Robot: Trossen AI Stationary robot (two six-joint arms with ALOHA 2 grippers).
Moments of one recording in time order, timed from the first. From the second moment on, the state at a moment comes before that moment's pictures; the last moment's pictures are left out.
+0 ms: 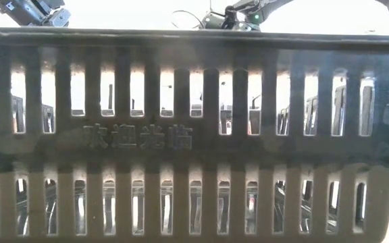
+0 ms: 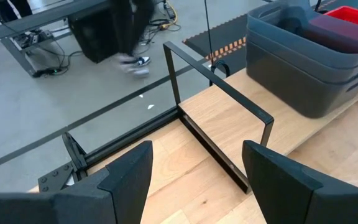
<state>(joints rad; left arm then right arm) 0.05 0.61 0.78 -0.94 -0.84 -0.51 -0.40 1.83 1.54 -0.70 -0.16 -0.33</state>
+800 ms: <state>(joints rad) 0.05 0.61 0.78 -0.94 -0.84 -0.51 -0.39 1.77 1.55 -0.69 -0.16 -0.38</state>
